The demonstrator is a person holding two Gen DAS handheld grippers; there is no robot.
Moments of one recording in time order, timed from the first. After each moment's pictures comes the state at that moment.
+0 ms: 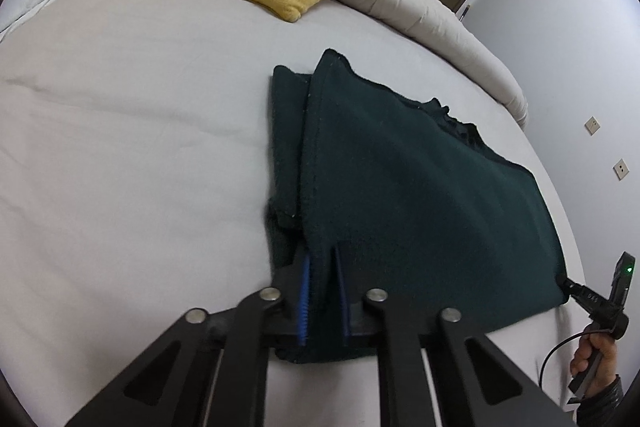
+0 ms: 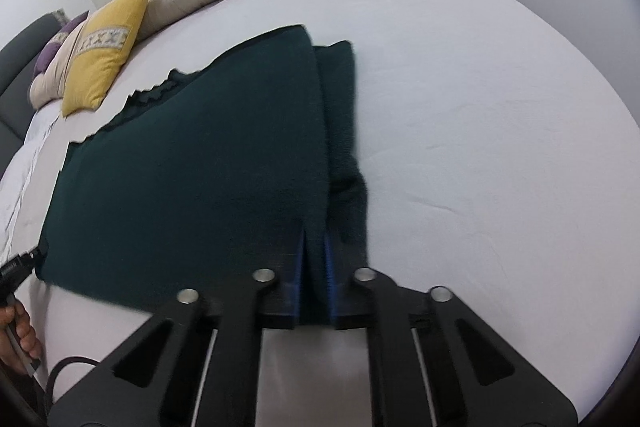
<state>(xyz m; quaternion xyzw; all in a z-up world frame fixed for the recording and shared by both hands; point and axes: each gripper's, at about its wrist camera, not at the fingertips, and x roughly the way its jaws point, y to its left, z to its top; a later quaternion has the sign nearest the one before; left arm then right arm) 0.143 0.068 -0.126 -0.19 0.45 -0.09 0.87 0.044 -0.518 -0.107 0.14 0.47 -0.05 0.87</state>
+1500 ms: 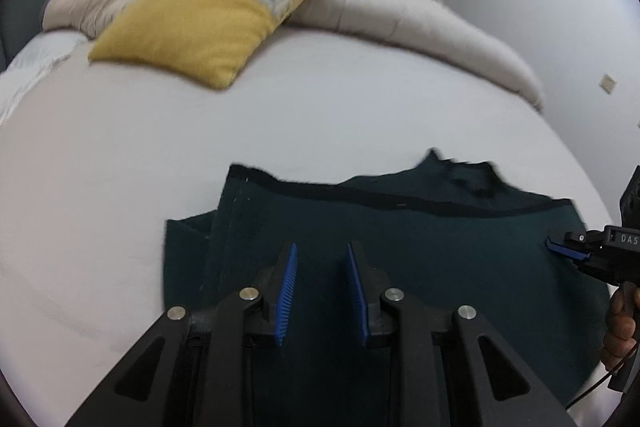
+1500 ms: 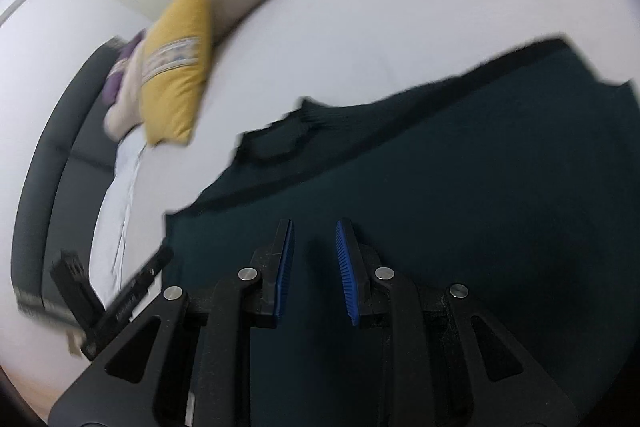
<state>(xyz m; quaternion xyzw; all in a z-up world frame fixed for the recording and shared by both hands) 0.273 -0.005 -0.105 -0.07 0.42 -0.07 0.90 0.234 -0.455 -0.119 0.32 0.50 0.11 0.80</state>
